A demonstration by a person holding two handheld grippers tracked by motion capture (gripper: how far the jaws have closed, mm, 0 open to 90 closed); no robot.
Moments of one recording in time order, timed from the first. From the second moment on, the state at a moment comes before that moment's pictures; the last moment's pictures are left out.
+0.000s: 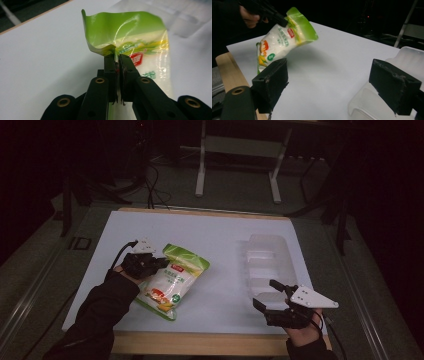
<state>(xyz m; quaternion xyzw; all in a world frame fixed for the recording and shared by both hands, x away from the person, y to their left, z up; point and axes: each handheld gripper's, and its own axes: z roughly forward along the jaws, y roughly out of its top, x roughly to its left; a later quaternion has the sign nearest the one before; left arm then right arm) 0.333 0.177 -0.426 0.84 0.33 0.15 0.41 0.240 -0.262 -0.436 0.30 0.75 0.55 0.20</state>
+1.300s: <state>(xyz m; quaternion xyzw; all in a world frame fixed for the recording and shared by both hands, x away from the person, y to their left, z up) 0.302 0.110 -0.343 0.79 0.25 0.17 0.54 0.289 -0.210 -0.421 0.26 0.77 0.57 0.10</state>
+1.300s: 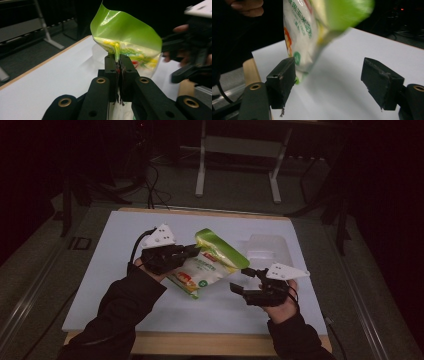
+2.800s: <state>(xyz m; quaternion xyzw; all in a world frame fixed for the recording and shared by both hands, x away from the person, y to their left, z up) 0.301 0.117 -0.376 0.77 0.22 0.09 0.60 0.320 -0.235 -0.329 0.22 0.79 0.57 0.09</state>
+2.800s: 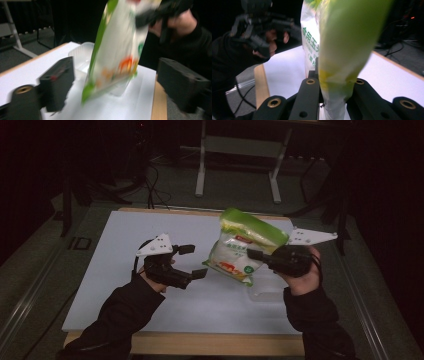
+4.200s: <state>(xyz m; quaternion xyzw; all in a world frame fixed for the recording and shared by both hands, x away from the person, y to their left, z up) 0.281 0.183 -0.485 0.74 0.29 0.06 0.60 0.372 -0.332 -0.383 0.26 0.85 0.47 0.02</state>
